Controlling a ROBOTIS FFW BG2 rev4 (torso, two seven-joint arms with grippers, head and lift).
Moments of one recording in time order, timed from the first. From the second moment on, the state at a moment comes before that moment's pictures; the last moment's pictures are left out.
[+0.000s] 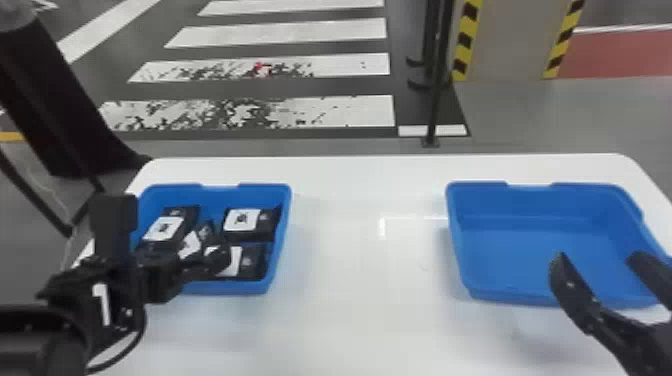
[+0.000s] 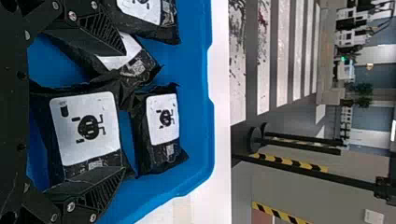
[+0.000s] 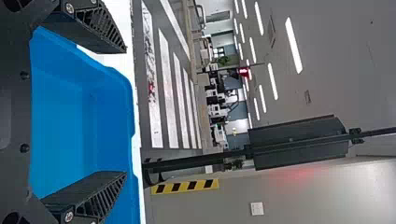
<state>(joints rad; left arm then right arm) 0.23 0.24 0.28 -2.17 0.17 0.97 -0.32 0.62 0.00 -0.18 -2.19 -0.25 0.07 0.36</state>
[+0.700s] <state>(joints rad) 0.05 0.27 0.23 -1.97 0.17 1.17 -0.41 0.61 0.00 -0.17 -2.18 -0.25 0.07 0.36</state>
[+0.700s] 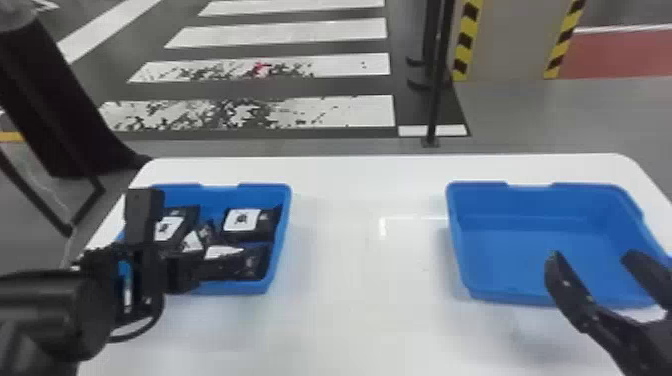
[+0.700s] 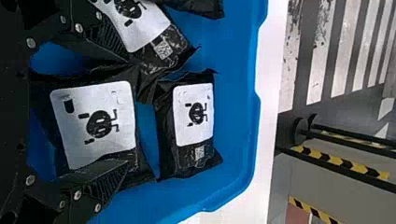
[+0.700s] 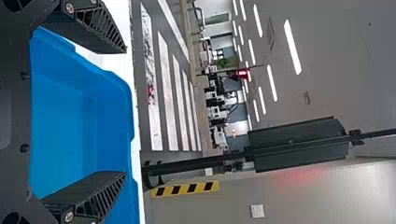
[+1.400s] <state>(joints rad) 0.09 0.29 0.26 -2.09 0.10 1.18 -0.49 0.61 0.00 -0.17 -2.18 -0.25 0.07 0.36</state>
